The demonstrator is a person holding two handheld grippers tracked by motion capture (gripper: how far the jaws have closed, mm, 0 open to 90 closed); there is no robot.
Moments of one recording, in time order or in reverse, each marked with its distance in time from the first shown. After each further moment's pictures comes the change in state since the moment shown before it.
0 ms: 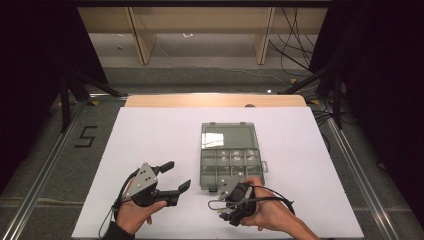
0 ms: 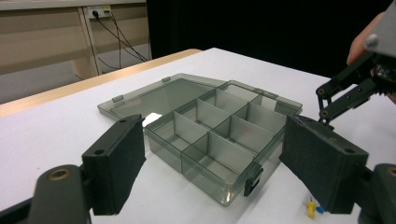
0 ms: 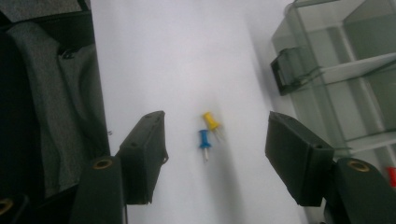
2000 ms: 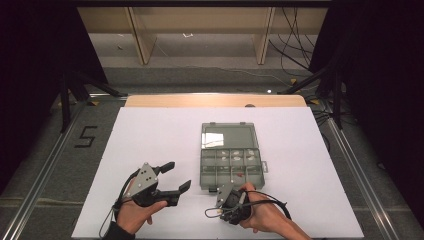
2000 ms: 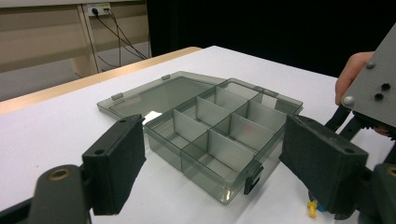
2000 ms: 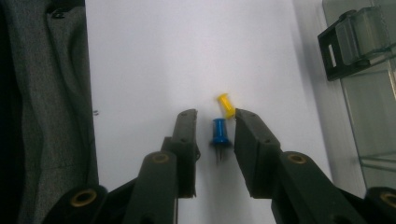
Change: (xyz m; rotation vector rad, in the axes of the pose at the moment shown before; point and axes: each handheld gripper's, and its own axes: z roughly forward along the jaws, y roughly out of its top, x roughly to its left) left arm 0.000 -0.001 0.000 0.018 0.010 -0.003; right arm 0.000 -0.009 0.033 0.071 0.039 -0.066
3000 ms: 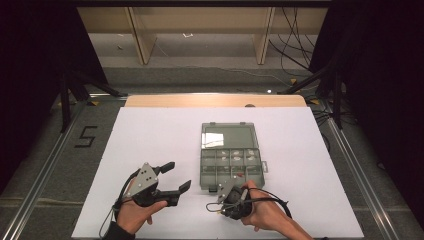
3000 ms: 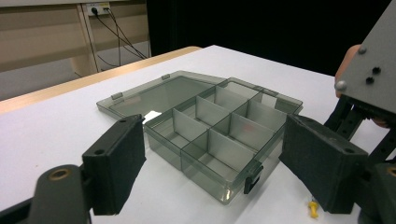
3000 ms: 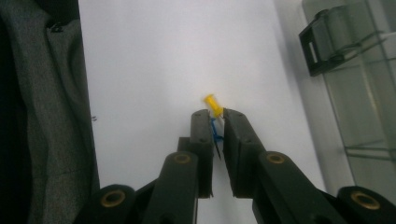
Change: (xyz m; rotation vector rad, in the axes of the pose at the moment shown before) left arm 0.000 0.000 0.000 -0.001 -0.005 0.004; right arm -0.005 -0.001 -0.006 -0.015 0.011 0.059
